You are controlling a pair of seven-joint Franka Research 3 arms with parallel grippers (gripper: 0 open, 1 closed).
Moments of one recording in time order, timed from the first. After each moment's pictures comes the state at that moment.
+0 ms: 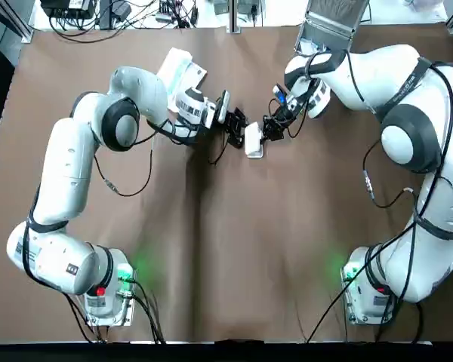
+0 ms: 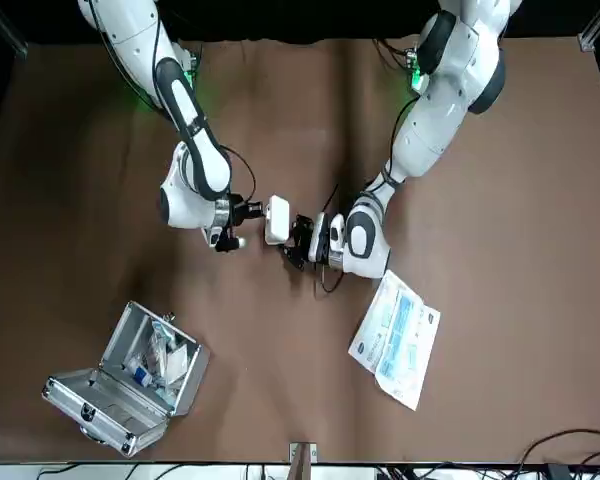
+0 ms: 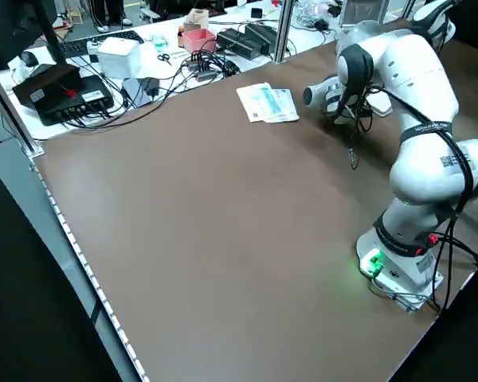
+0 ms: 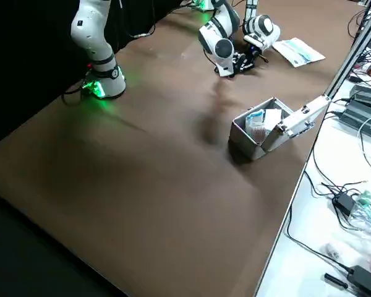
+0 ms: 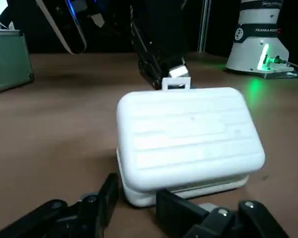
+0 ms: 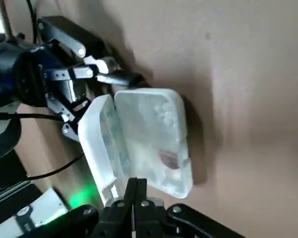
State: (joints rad) left arm -0.36 1.09 -0.34 -1.48 -1.42 2.18 2.48; right arm 0.56 0.48 -0.04 -2.09 1.22 2.24 -0.39
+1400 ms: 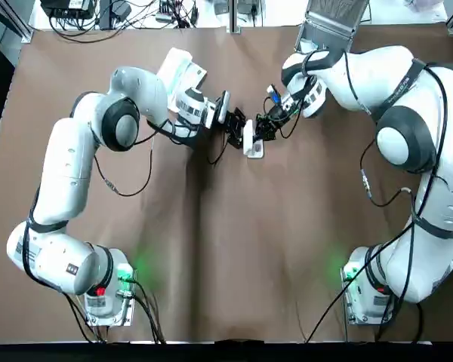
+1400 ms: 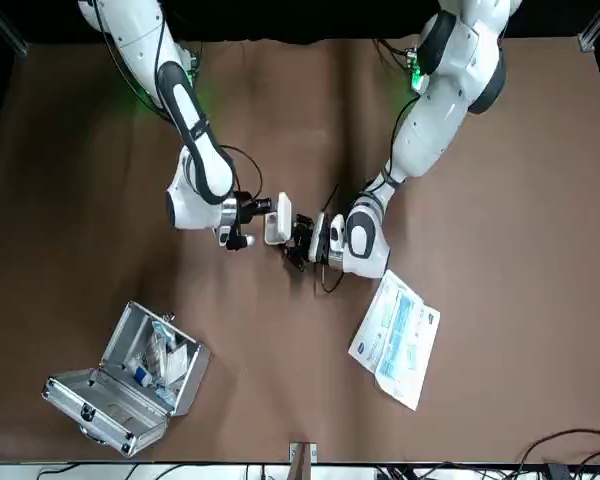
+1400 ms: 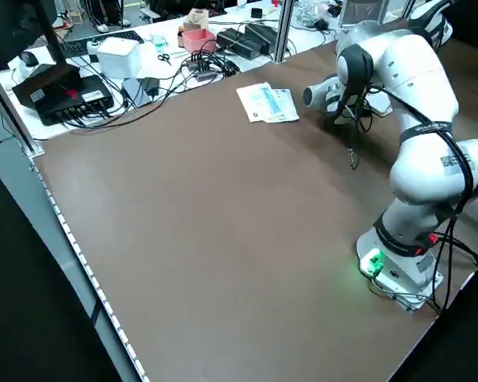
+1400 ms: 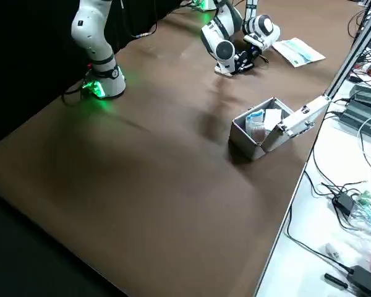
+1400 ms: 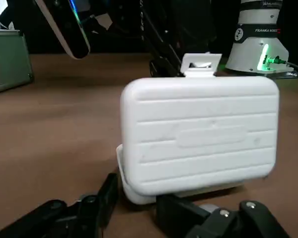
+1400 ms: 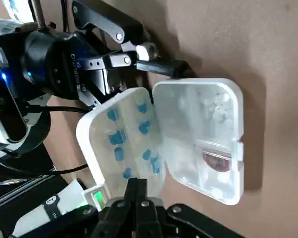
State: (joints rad) left arm -0.36 1.09 -0.34 -1.48 -1.42 2.18 2.48; right arm 0.58 0.51 -0.03 -2.06 1.33 2.20 -0.43
